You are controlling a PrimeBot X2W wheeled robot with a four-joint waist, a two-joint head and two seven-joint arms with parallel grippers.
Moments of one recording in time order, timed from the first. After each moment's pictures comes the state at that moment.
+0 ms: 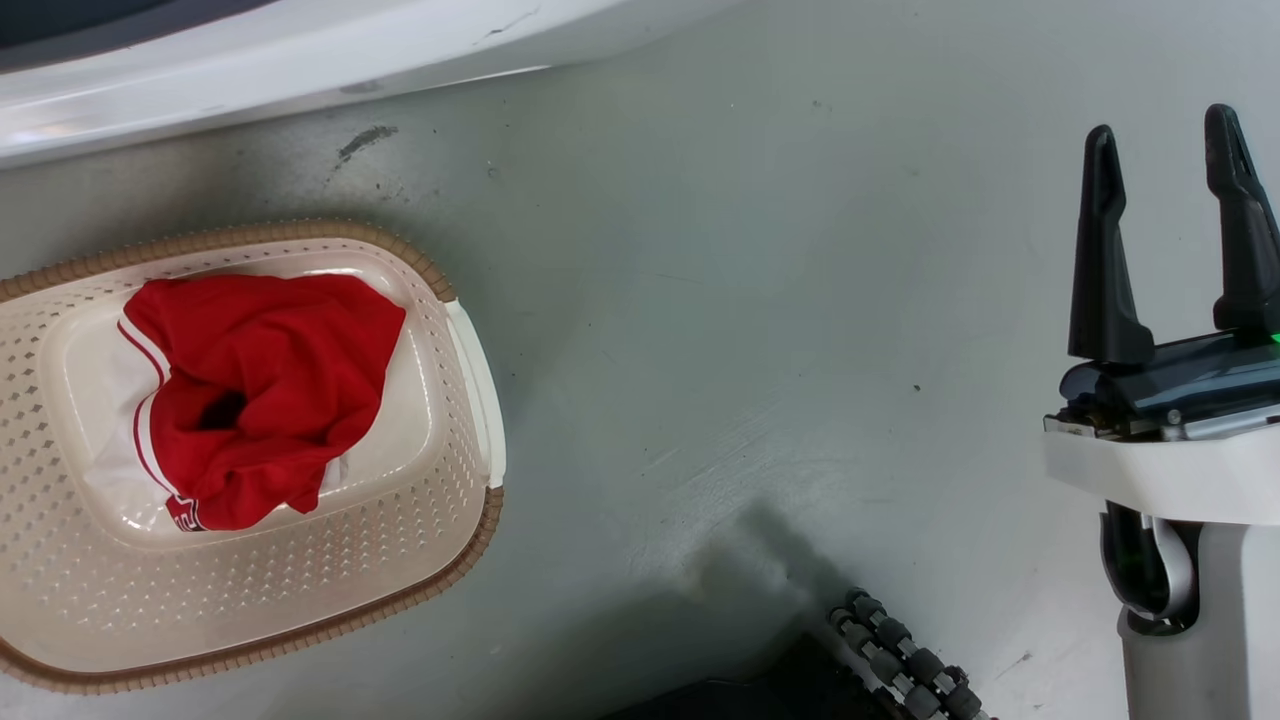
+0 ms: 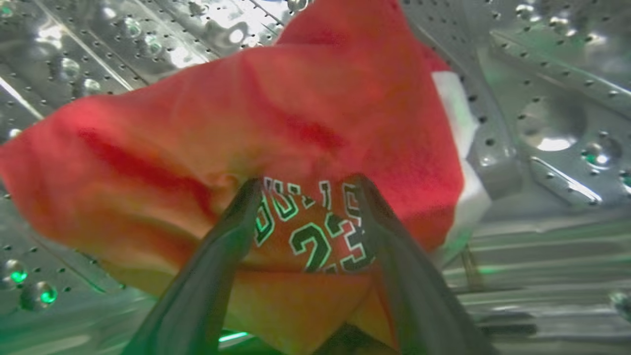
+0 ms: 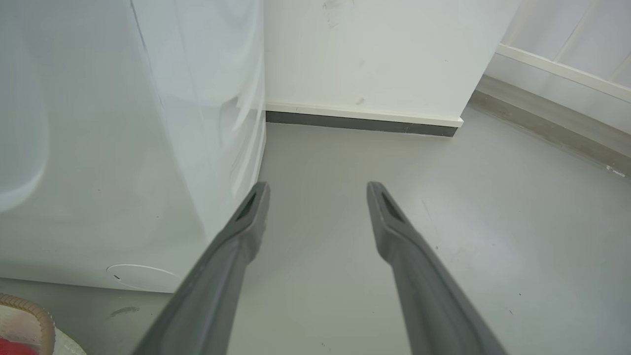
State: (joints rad) left arm -1.75 0.46 -0.28 1.25 -0.06 -0.11 0.44; right arm -0.33 -0.05 0.00 -0.18 0.12 0.13 -0.26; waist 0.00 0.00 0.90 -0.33
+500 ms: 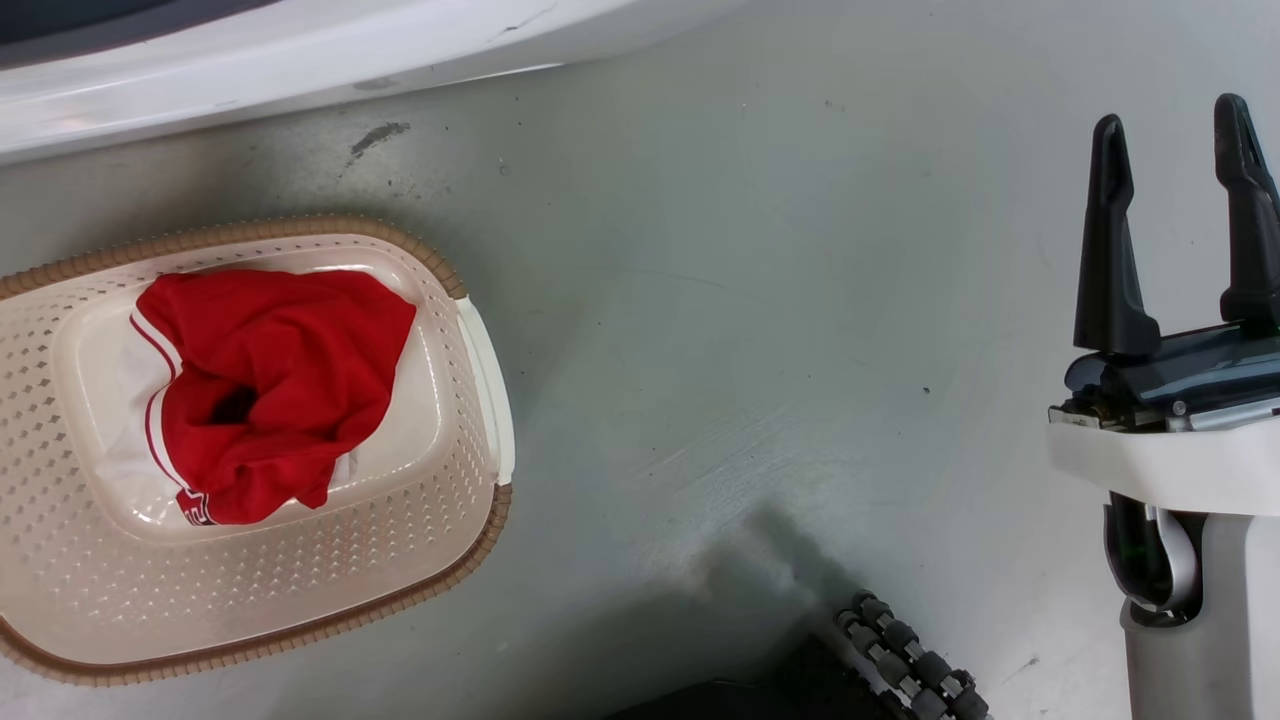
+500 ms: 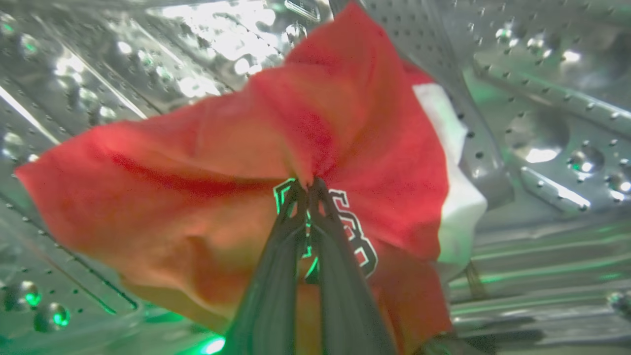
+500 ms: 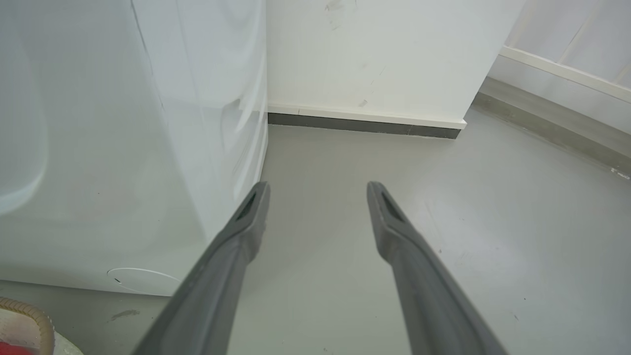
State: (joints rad) left arm -1.76 0.47 -0.31 1.26 -0.08 -0.11 0.34; right arm -0.34 -0.05 -0.01 -0.17 0.11 0.13 -0.26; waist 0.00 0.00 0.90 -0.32
